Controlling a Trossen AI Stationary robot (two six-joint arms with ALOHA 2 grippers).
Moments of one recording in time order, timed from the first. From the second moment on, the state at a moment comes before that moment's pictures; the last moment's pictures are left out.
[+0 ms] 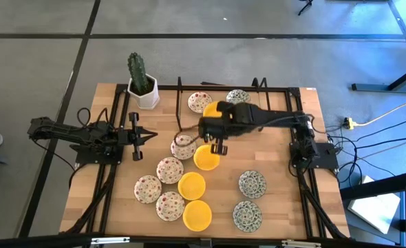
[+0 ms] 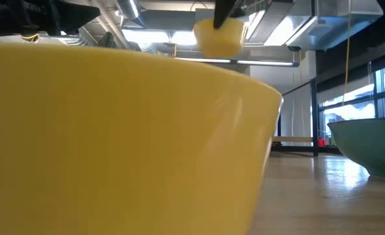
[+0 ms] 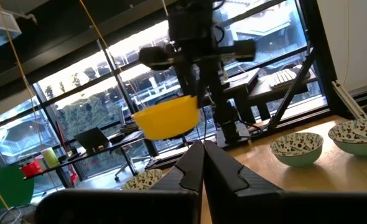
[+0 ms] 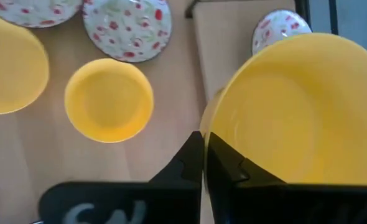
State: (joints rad) left arm -0.13 0.30 0.13 0.36 -0.23 0.41; right arm 0.08 1.98 2.33 -1.57 0.37 0.15
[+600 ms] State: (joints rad) left arm -0.13 0.30 0.13 0.36 -0.23 0.41; right arm -0.11 1.98 1.99 -1.37 0.29 -0.14
